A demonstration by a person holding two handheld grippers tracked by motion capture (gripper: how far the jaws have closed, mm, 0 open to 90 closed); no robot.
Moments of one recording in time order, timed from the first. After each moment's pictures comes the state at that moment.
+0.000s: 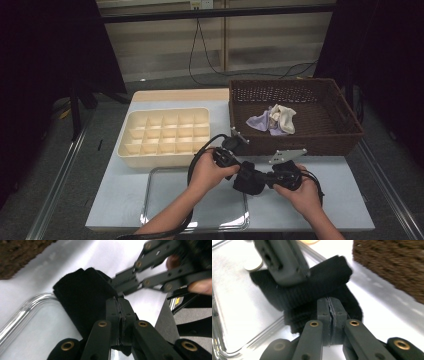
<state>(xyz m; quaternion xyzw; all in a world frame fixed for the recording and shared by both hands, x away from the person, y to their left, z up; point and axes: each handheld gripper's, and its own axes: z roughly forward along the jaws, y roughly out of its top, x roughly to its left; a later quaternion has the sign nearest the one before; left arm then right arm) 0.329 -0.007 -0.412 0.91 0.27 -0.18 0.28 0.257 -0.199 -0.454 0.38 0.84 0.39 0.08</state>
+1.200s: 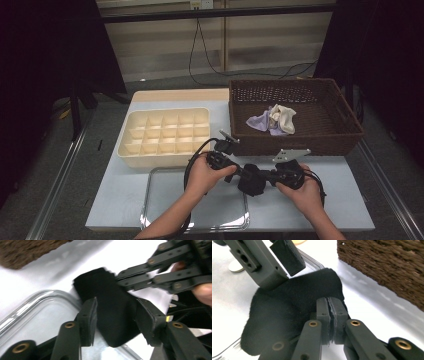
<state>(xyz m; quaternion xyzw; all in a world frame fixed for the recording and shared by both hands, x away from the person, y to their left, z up) 0.336 0.014 -0.438 0.86 0.34 -0.20 0.32 0.259 -0.208 -0.460 0.39 0.83 0.39 0.10</state>
